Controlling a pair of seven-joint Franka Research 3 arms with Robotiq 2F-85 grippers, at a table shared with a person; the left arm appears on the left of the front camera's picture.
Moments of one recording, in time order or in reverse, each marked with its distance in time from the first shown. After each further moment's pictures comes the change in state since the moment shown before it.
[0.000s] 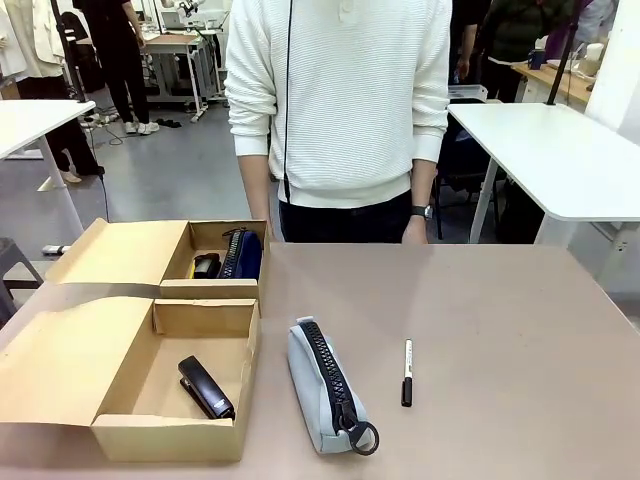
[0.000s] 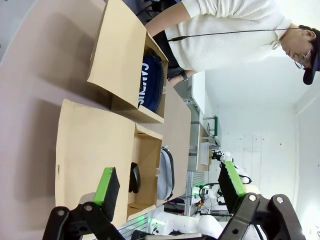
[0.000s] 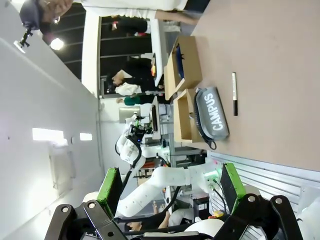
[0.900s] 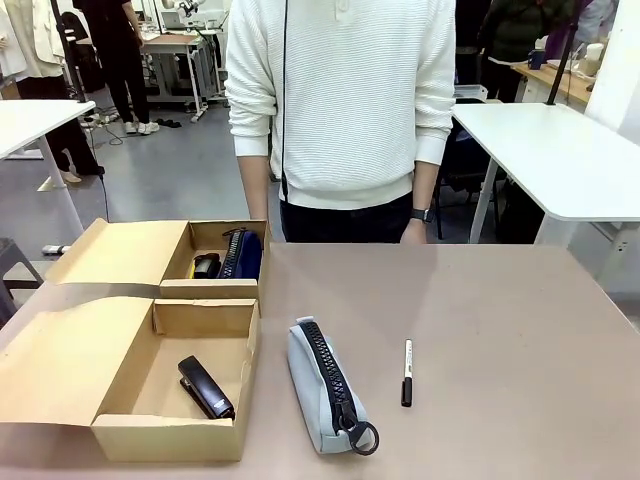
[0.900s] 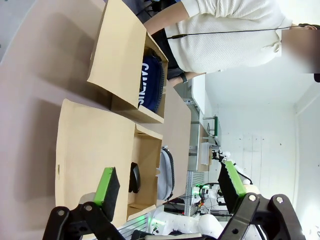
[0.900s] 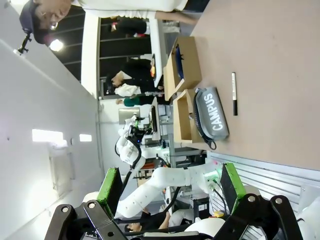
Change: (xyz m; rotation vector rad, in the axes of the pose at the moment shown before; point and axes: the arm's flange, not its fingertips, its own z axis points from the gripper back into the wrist) left arm 0.000 0.000 0.000 0.000 0.000 0.000; right arm -0.001 0.000 -0.001 -0.003 -0.003 -0.003
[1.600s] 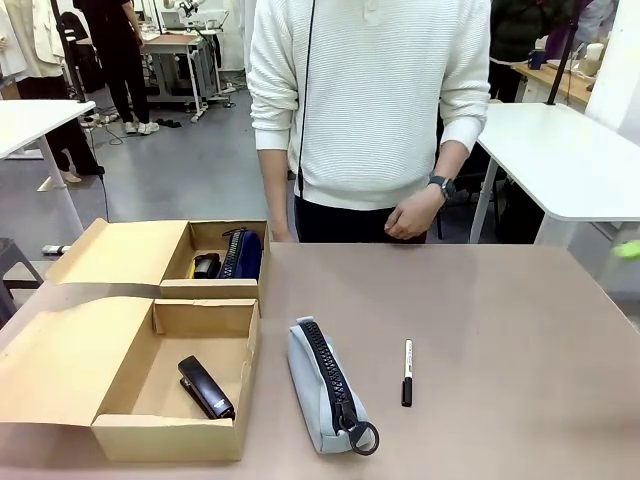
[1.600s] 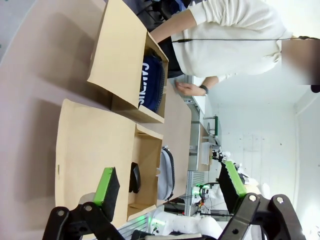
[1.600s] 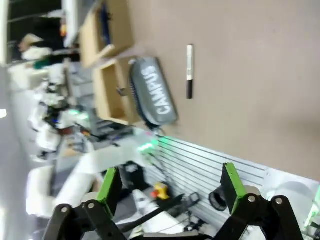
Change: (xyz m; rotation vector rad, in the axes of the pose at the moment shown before) left arm 0.000 0.000 -0.001 0.002 0.002 0.001; right arm 0.034 0.069 -0.194 -0.521 0.293 0.109
